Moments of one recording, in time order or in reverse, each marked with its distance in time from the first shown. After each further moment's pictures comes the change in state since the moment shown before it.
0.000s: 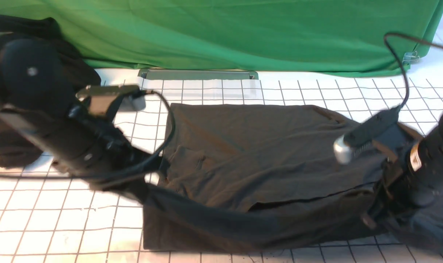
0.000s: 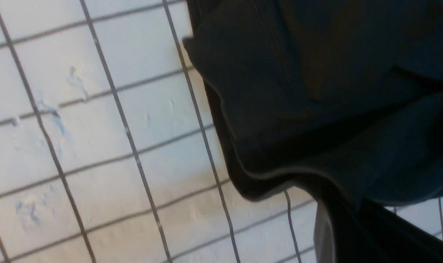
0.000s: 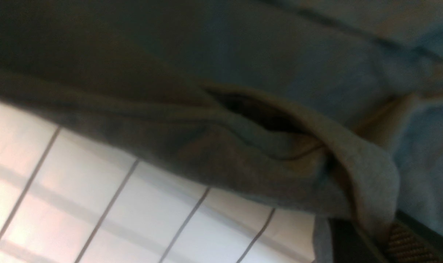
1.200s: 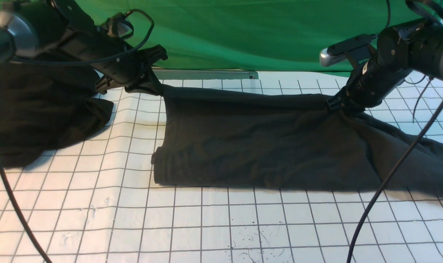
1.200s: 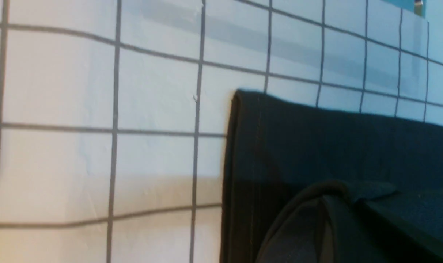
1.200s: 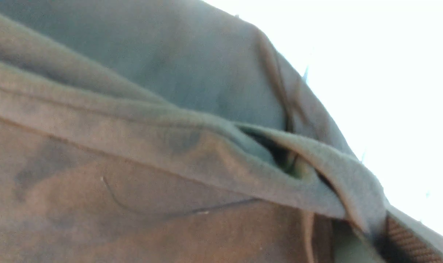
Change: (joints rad) right arm -0.235 0.649 -0.681 0.004 -0.211 -0.030; left arm 0.291 0.689 -0.701 -0.345 -0.158 0.102
